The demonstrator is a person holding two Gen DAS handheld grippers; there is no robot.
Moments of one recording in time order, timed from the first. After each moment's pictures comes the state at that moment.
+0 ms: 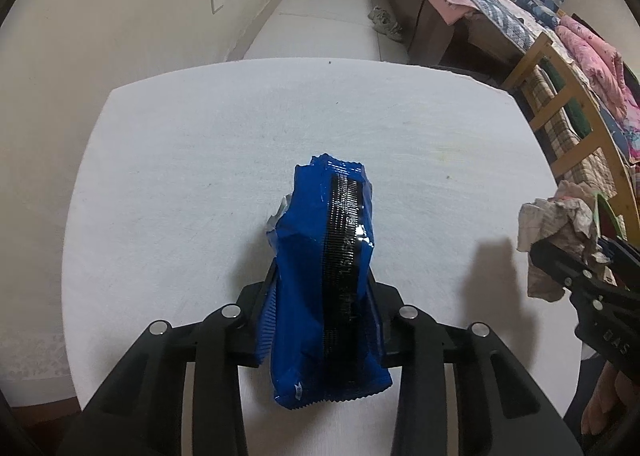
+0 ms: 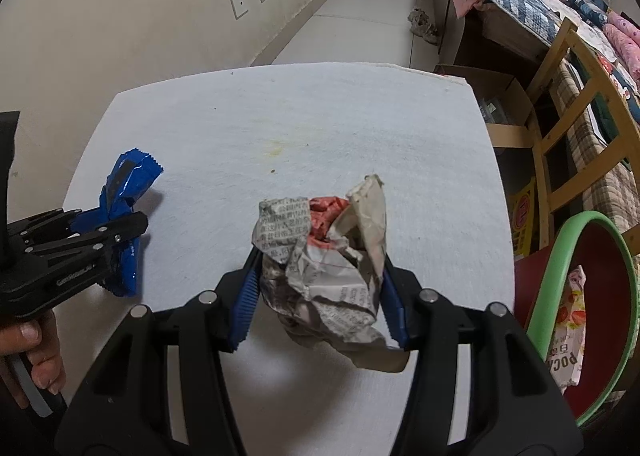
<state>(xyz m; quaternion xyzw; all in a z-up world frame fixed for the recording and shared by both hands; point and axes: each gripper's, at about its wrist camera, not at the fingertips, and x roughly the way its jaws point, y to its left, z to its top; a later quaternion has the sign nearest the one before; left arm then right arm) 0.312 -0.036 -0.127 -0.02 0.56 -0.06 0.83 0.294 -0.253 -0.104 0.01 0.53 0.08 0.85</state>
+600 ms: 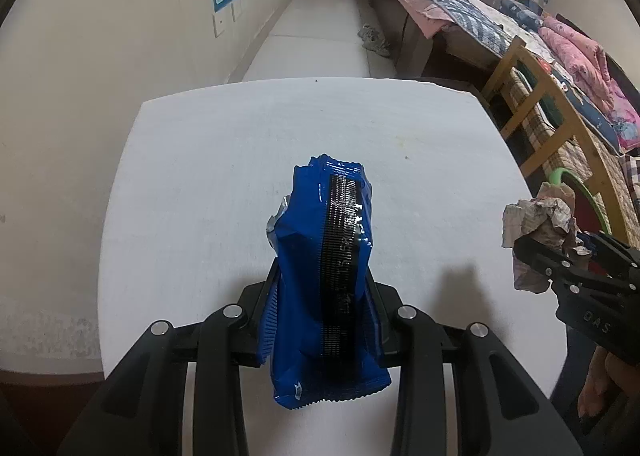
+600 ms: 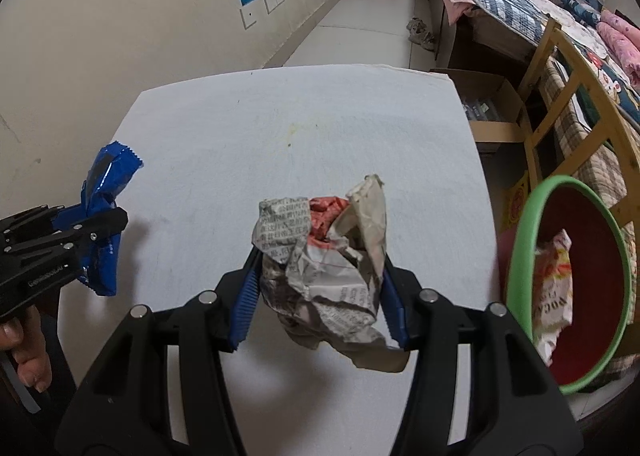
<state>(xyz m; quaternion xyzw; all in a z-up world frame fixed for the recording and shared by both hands) 0.244 -0.035 -0.077 0.00 0.53 -0.07 0.85 0.234 -0.260 -0.080 0.02 0.51 0.08 0.86</state>
